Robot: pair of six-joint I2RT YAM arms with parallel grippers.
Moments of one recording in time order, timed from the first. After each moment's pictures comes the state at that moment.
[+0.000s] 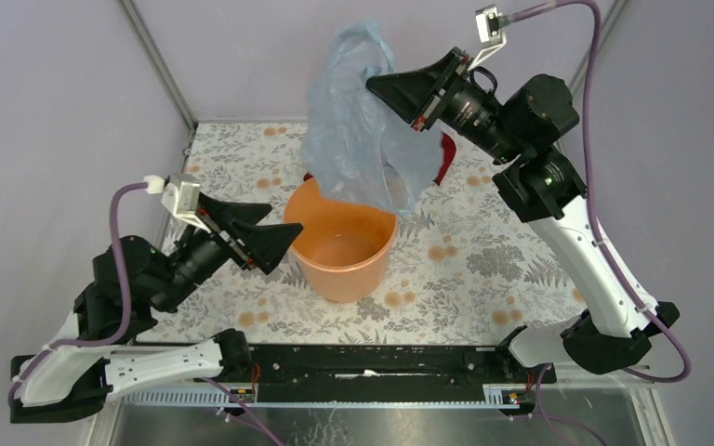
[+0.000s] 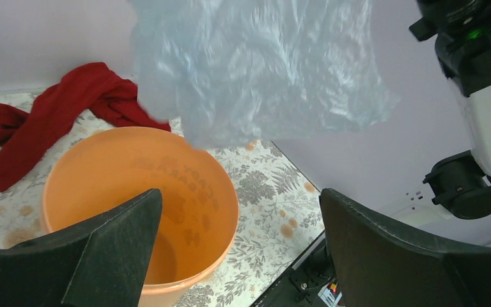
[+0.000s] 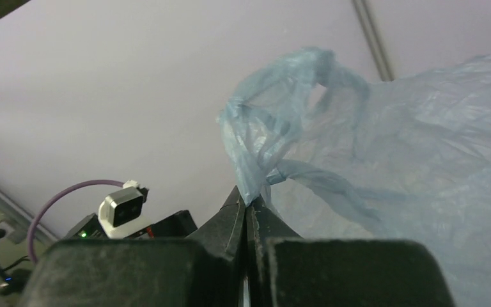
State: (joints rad) left arm -1.15 0.64 1.25 -0.54 -0.37 -0.42; right arm 0.67 1.37 1.87 -0.12 -0.33 0.66
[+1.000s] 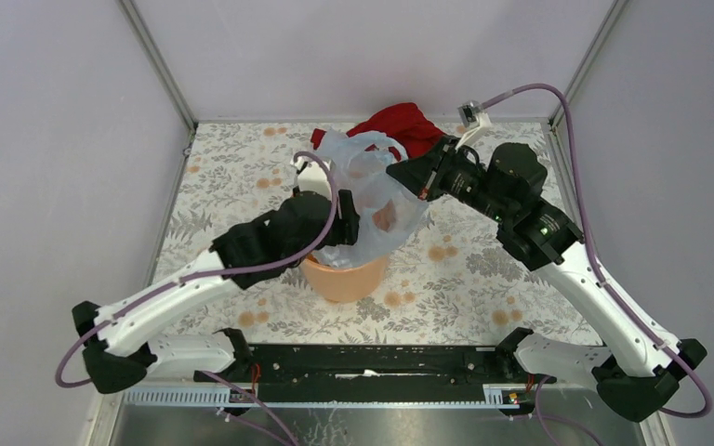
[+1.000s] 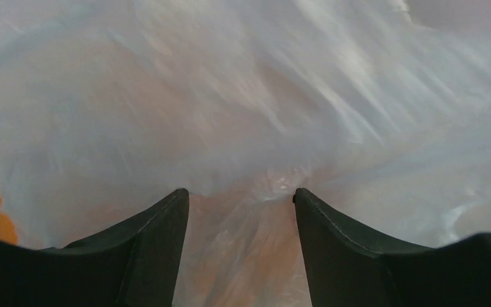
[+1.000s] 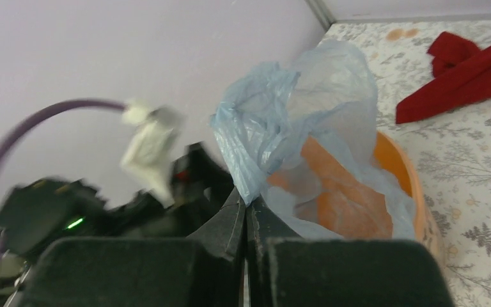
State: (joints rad) left arm -1.07 1.10 1.26 -0.65 -0.50 -0.59; right arm 0.67 1.08 1.30 -0.26 -0.19 0.68
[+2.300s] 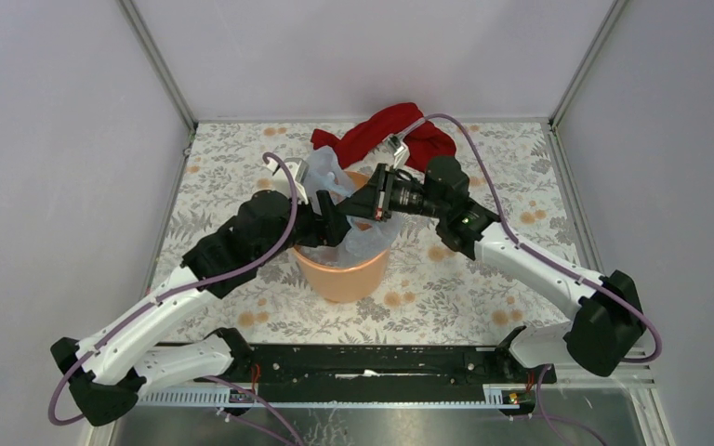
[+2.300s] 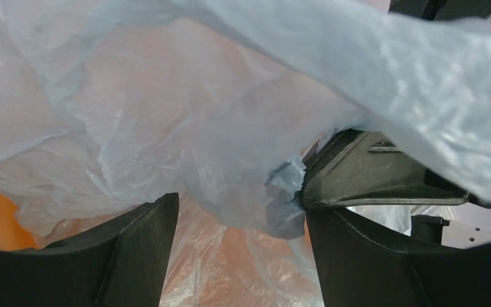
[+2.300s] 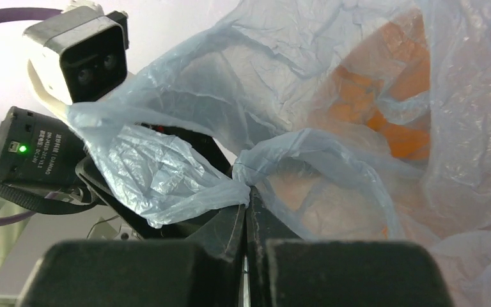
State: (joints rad) left arm -0.83 0.95 1.07 -0.50 -0.16 -0.60; right arm 0.72 1.34 1.06 0.25 -0.61 1.04
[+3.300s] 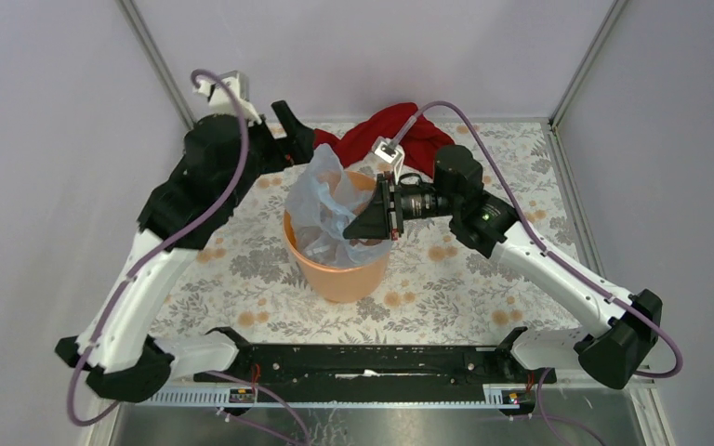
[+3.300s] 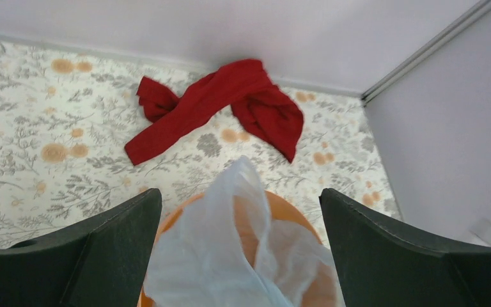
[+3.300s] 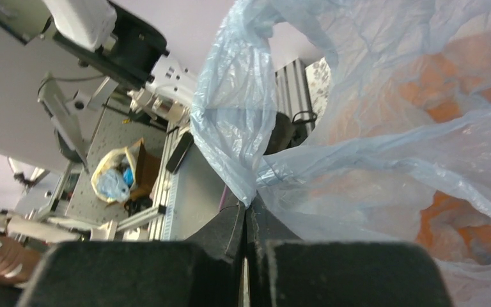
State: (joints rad) left arm -0.66 1.15 1.68 -0.73 -0.38 -0.52; right arm 0.75 1.28 1.22 -0.07 -0.87 0.60
